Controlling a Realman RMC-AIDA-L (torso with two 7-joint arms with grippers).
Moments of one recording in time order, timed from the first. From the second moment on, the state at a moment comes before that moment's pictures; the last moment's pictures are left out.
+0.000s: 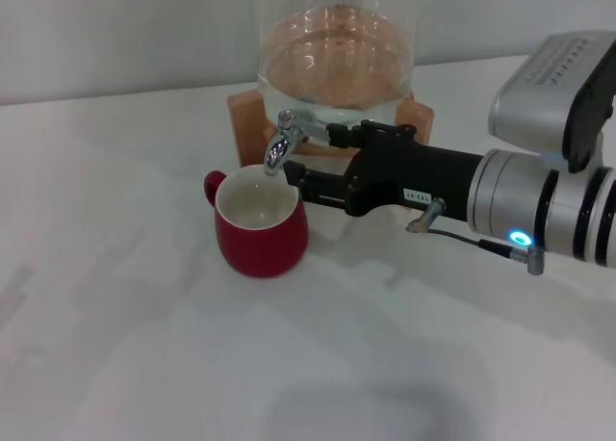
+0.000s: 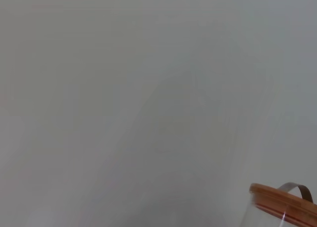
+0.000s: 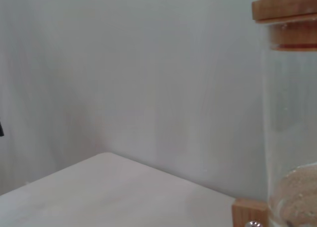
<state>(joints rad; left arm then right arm) -0.21 -2.08 0.33 0.63 -1.60 -1.75 1.71 0.04 2.01 -1.83 -1.57 1.49 0.58 -1.14</state>
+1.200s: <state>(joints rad) -0.15 -2.08 0.33 0.77 -1.57 -1.75 1.59 -0.05 2.01 -1.84 -1.67 1.48 0.63 -1.16</state>
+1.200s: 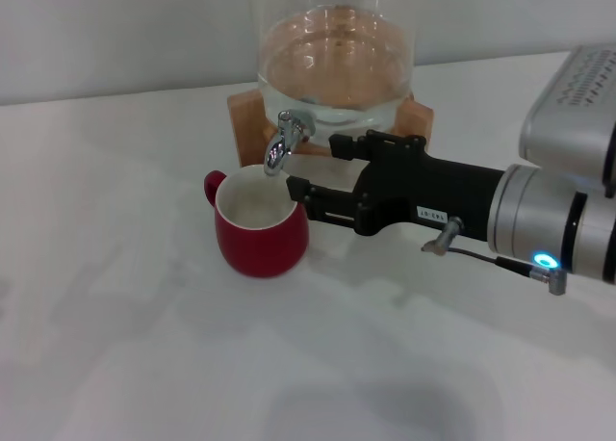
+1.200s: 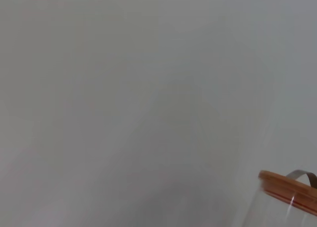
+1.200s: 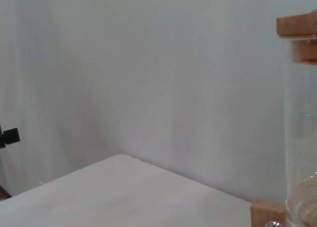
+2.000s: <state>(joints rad) -0.09 -2.09 0.34 0.92 -1.50 -1.74 1.42 0.00 2.01 -1.94 -1.68 1.49 0.63 -1.18</state>
